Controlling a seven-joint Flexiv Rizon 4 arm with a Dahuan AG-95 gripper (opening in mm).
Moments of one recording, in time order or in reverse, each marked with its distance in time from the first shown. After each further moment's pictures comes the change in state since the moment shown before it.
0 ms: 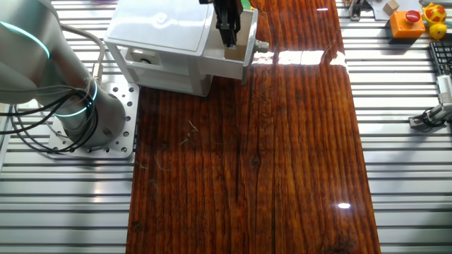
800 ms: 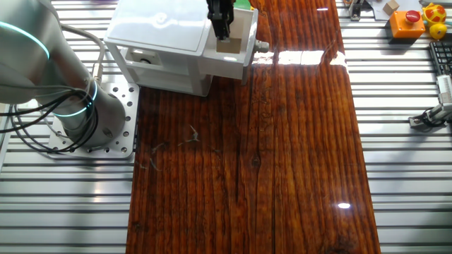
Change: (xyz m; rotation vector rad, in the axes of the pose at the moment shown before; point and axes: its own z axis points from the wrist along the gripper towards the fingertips) arm 0.007 -0.021 -0.050 -0.004 0.022 -0.041
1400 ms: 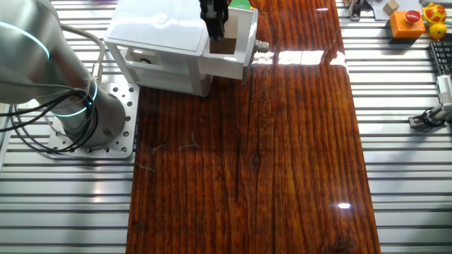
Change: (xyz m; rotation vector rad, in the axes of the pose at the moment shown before) arm 0.006 -0.035 -0.054 -0.010 0.054 -0.040
